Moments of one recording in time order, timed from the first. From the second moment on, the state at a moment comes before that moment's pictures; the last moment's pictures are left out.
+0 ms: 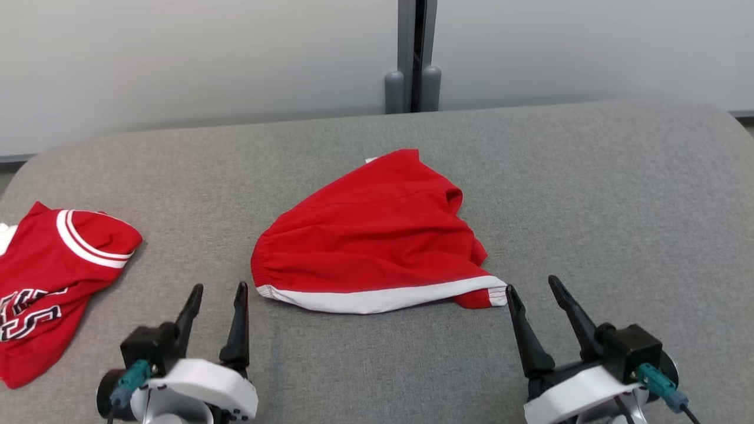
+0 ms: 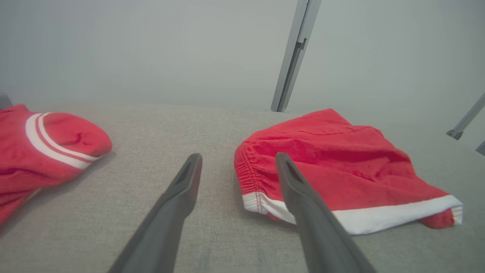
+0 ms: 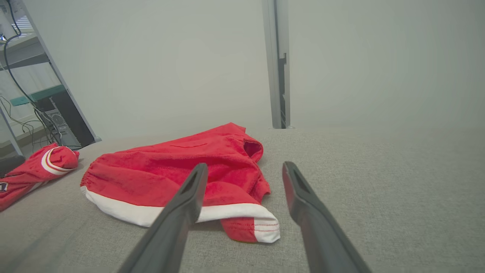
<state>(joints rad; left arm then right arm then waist) -0.14 0.20 -0.30 0.33 -0.50 0.08 -0.24 -0.10 -0.05 0.27 0.24 0.25 0.13 -0.26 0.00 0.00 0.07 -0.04</state>
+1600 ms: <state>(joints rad) -0.36 0.09 -0.32 0.77 -0.49 0.00 -0.25 -0.13 -0.05 0.28 0.25 0.25 0.13 -0.26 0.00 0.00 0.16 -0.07</state>
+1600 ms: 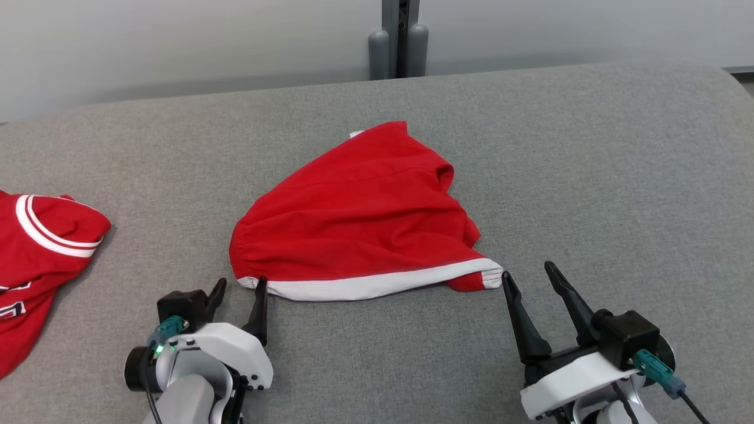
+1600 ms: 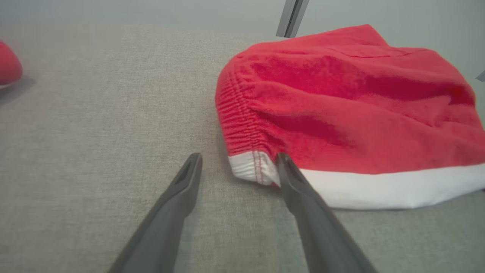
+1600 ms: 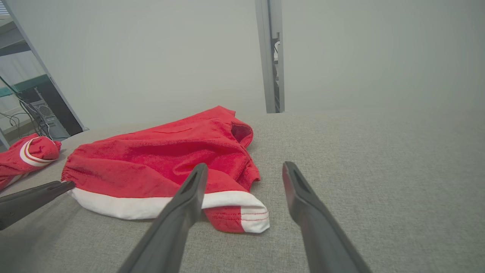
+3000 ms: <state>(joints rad) -0.40 0.11 -0.27 0.62 -0.50 -0.08 -0.26 -0.30 -0.11 0.38 0.42 0.36 0.13 -0.26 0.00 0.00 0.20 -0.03</state>
